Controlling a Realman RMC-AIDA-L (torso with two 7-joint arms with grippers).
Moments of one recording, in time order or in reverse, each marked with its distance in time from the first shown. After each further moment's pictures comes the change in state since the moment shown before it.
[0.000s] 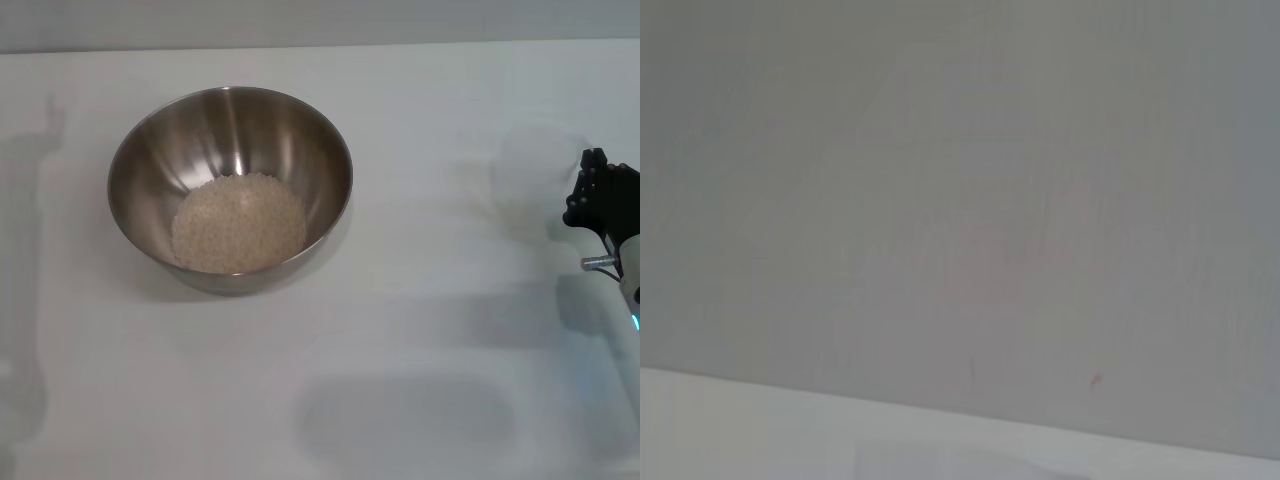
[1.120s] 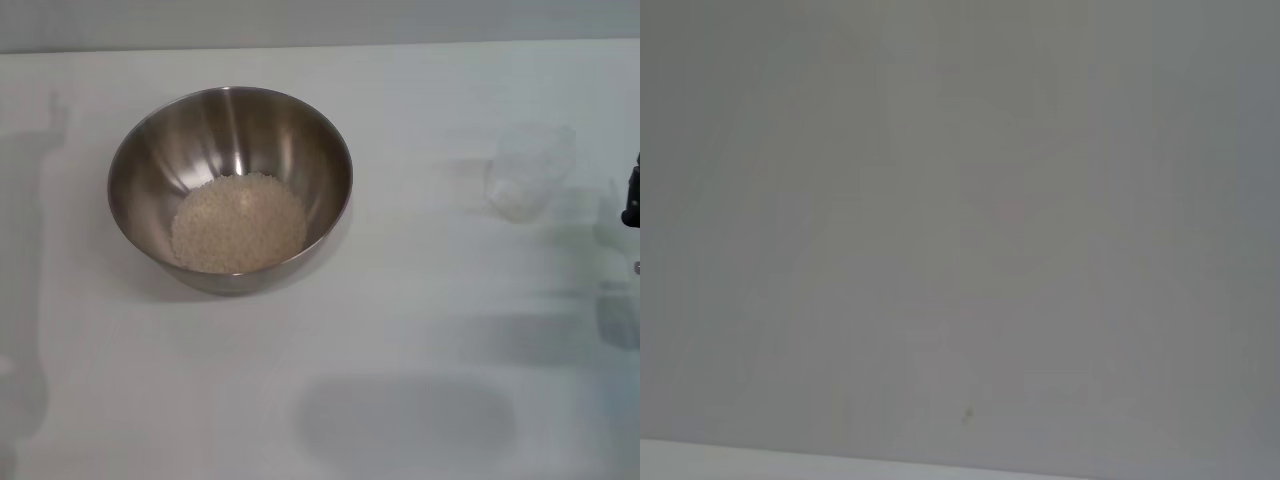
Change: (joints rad) left arm -0.006 0.000 -0.007 -0.001 0.011 0.000 0.002; right arm -0.075 -0.010 0.055 0.013 0.007 -0.117 -0.008
